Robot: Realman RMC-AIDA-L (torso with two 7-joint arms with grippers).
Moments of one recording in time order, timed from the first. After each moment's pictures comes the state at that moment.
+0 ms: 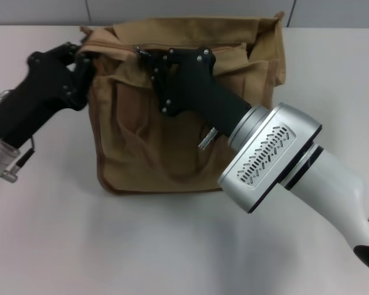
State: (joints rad) left arm -0.47 -2.08 0.40 0.17 1.56 1.74 -0.75; right arm 0.73 2.09 0.20 0.54 -2.04 -1.09 -0.53
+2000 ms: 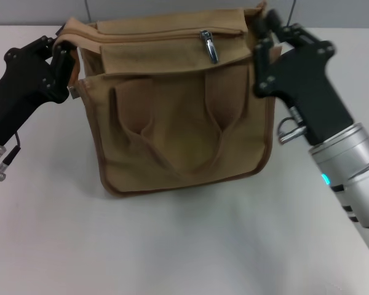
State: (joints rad) left arm -0.45 -2.08 0.34 0.18 1.56 1.74 -0.76; right arm 0.45 2.08 0.36 0.56 -2.14 -1.42 -0.23
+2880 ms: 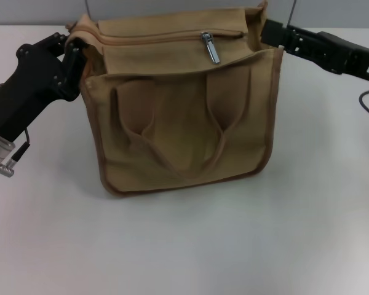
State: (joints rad) left arm -0.48 -2.08 0.35 0.17 1.57 1.74 -0.76; right arm 0.81 1.93 0.36 -0.18 -2.65 -1.82 1.47
